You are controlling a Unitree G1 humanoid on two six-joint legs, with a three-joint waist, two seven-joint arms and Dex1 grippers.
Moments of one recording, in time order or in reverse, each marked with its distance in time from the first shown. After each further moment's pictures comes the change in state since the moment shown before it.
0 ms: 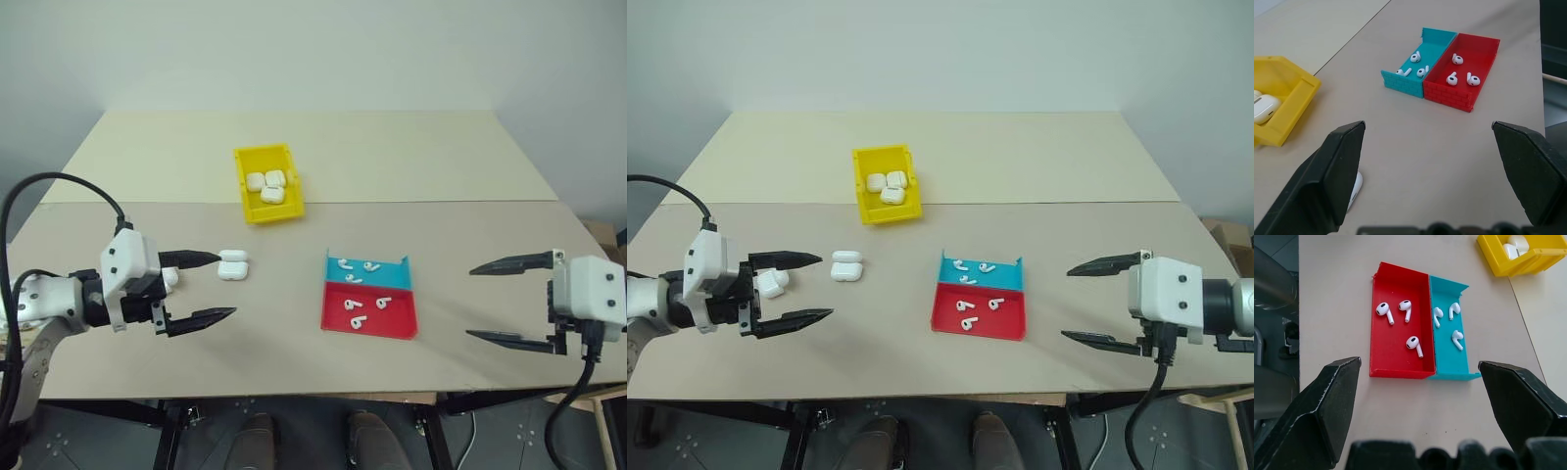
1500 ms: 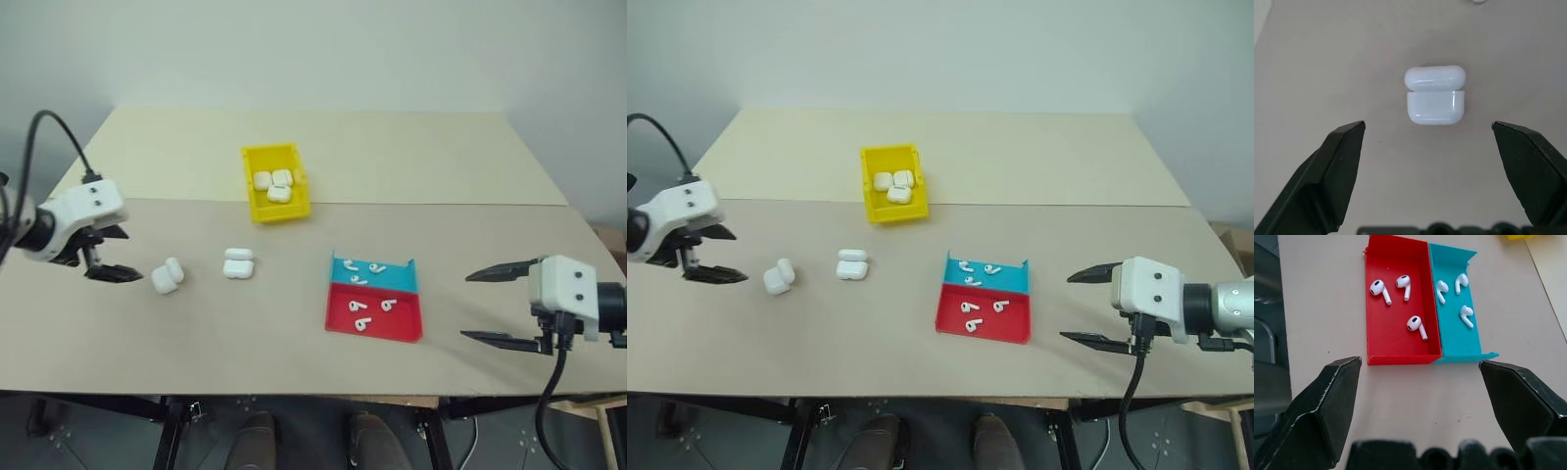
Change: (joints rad) left arm -0.816 0.260 -0.697 0.807 0.607 0.029 -0.311; right arm 0.007 -0.034 0.105 0.047 -0.046 0.073 -0.090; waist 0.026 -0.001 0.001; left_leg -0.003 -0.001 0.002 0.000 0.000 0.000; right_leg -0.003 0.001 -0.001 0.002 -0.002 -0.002
